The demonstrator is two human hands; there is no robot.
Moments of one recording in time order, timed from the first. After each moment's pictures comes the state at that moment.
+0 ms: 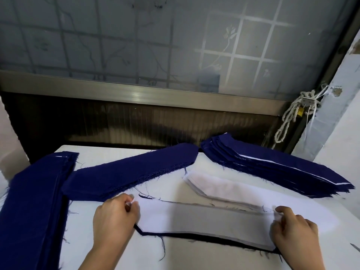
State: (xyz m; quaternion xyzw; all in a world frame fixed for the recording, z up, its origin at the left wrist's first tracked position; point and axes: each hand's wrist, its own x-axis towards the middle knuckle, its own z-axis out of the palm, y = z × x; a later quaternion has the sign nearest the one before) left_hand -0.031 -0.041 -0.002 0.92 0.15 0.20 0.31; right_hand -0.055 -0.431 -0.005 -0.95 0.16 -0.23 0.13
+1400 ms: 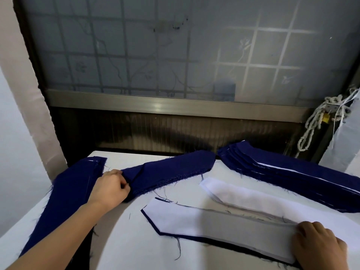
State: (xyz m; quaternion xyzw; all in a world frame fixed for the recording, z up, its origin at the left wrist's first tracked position) left_hand 0.019 0.062 0.031 0.97 0.06 0.15 0.16; right_hand -0.052 -0.434 0.008 -0.97 0.18 -0.15 0.00
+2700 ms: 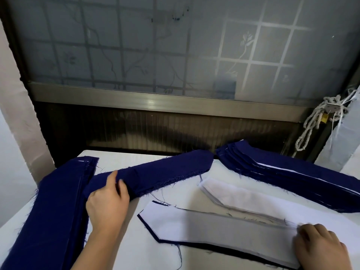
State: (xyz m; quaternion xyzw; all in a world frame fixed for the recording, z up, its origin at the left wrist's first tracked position) left_hand 0.000 0.012 0.015 0.88 0.18 0.36 0.23; right_hand -0.047 -0.438 -0.014 -0.94 0.15 -0.30 0.05
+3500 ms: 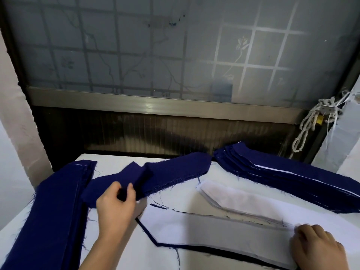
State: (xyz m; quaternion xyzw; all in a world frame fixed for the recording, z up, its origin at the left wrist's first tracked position) left_hand 0.003 -0.001 0.004 0.80 0.13 0.39 0.44; right_hand -0.050 -0.430 -0.005 -0.94 0.16 -0.31 0.04
